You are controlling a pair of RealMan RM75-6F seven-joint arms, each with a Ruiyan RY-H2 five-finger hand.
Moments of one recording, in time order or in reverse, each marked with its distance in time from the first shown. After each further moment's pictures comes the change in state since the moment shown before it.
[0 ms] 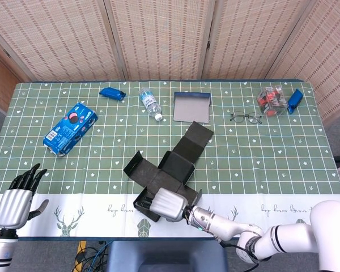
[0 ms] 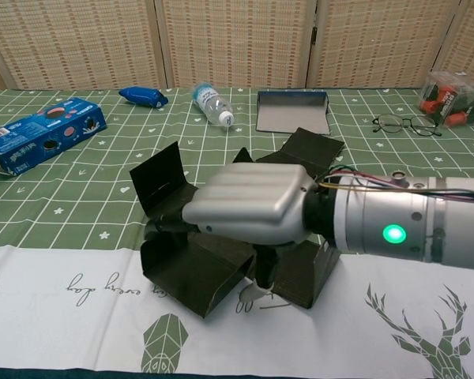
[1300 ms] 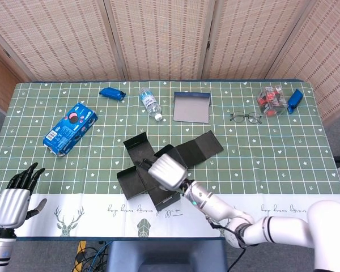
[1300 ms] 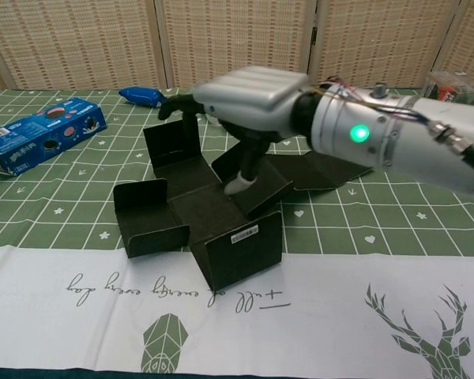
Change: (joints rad) left arm -0.002 0.005 -0.005 0.005 -0.005 -0.002 -0.011; right arm -0.013 0.011 0.160 0.069 0.156 0.123 -0.020
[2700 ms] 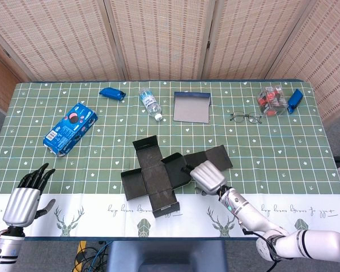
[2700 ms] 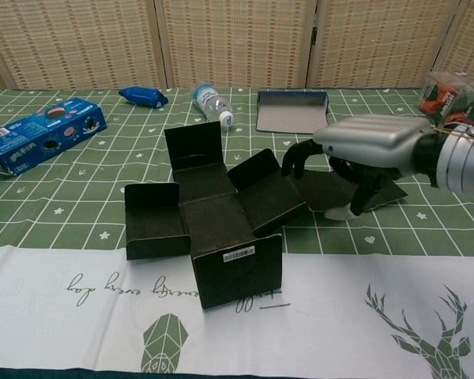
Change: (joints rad) left arm -0.023 -0.027 0.007 -0.003 0.014 -0.033 0.016; right arm -0.130 0.155 -0.159 -0.101 0.155 0.057 0.022
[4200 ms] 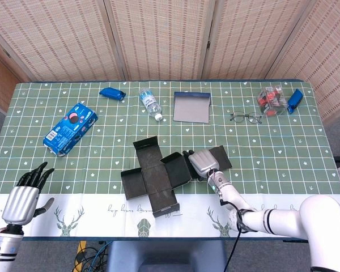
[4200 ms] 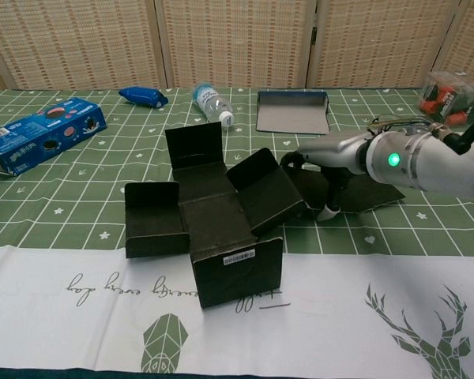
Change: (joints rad) left arm -0.021 -0.010 -0.006 0.046 -0.003 -0.015 -0.041; right arm 0.226 -0.179 0.023 0.261 0.530 -0.120 -0.180
